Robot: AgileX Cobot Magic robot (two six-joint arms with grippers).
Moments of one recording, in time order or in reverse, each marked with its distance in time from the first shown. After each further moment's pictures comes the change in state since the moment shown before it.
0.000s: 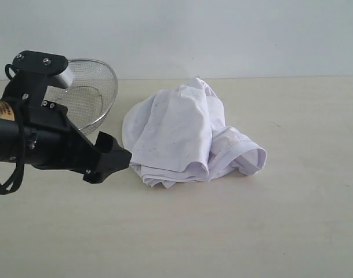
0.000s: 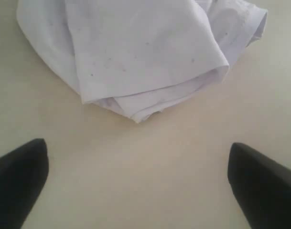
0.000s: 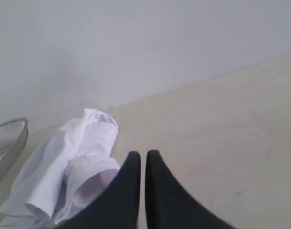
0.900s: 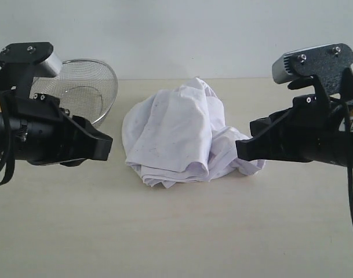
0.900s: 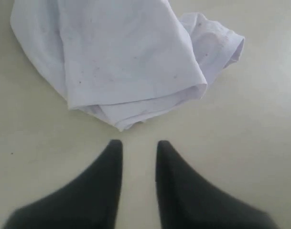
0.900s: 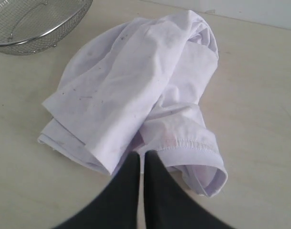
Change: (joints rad) left arm 0.000 -0.052 0.002 -0.099 0.008 -0.002; right arm 0.425 1.053 -0.549 0.009 -0.082 -0.285
